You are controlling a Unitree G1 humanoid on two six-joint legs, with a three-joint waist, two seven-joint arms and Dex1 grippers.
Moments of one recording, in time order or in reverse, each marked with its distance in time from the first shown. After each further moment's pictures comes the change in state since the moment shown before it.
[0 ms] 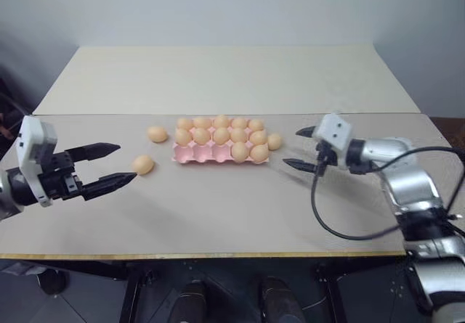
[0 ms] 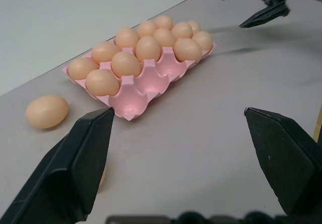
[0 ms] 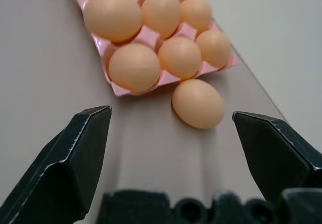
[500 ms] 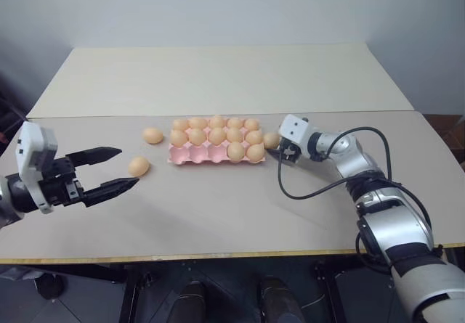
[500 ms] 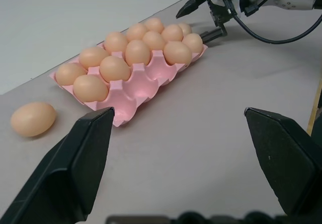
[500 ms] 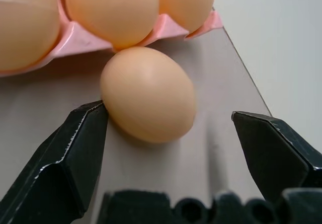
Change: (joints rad) left arm 0.069 -0.012 0.050 -0.073 -0.028 0.015 0.016; right arm -0.335 0.226 0.101 0.770 -0.269 -0.411 -0.267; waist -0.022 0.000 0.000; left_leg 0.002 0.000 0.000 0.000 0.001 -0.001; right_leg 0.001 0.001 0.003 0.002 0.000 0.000
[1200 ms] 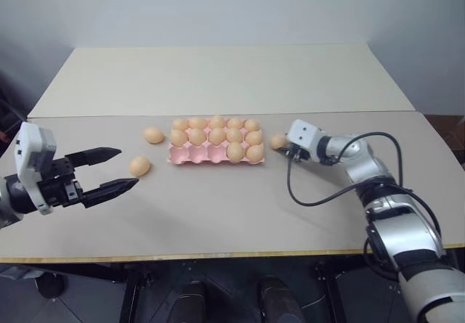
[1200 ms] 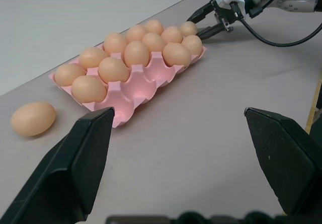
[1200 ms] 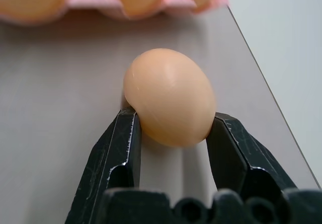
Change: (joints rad) left arm -0.005 0.000 -0.001 -0.004 -0.003 0.000 0.000; right arm 0.116 -0.110 -0.052 -0.196 0.000 0.057 0.068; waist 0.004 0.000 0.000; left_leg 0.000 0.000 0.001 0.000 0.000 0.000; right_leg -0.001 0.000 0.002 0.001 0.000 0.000
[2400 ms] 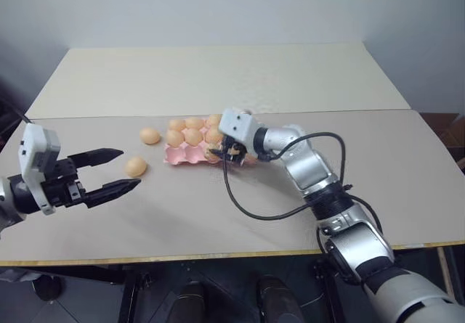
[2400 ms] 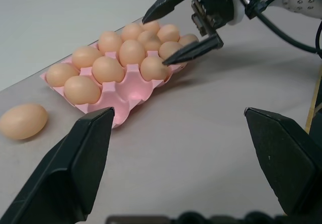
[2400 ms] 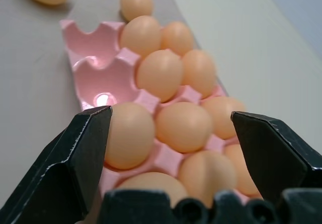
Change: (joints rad) left arm 0.001 0.001 -0.011 -0.004 -0.002 0.004 0.015; right arm 0.014 0.303 0.099 -0.660 0.057 0.570 0.000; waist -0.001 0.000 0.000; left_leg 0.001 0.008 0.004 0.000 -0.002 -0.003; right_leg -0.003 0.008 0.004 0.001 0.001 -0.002
